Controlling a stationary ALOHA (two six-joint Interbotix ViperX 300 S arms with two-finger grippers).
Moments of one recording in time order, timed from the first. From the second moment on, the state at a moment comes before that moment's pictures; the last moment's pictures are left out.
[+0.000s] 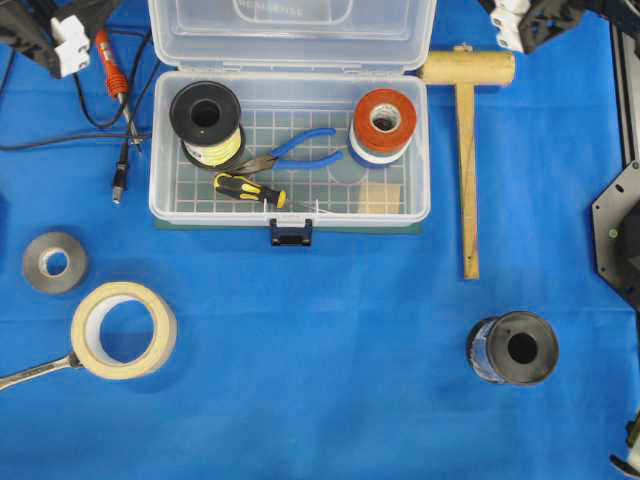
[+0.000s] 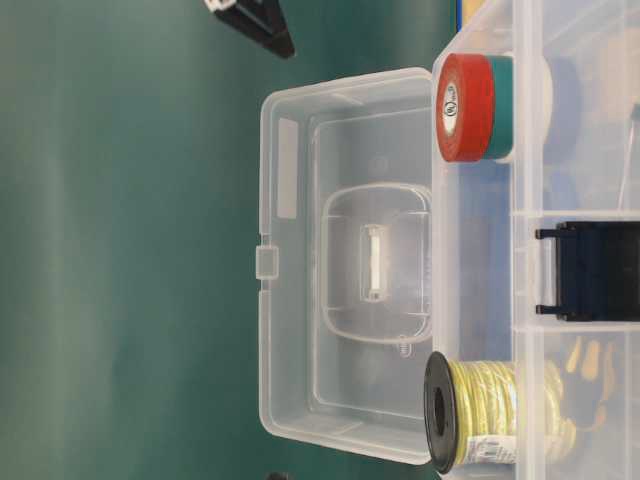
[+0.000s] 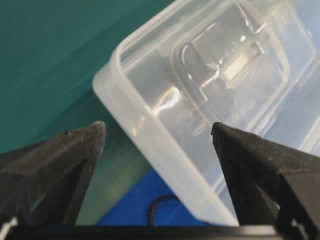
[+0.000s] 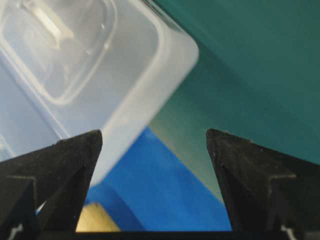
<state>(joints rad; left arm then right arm) 0.72 -0.56 1.14 -0.04 -0.41 0.19 -0.77 -0.49 0.91 0.01 -0.01 0.05</state>
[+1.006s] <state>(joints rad) 0.25 -0.88 1.24 -0.04 -0.10 0.15 -0.28 -0.73 1.04 0.02 0.19 0.06</state>
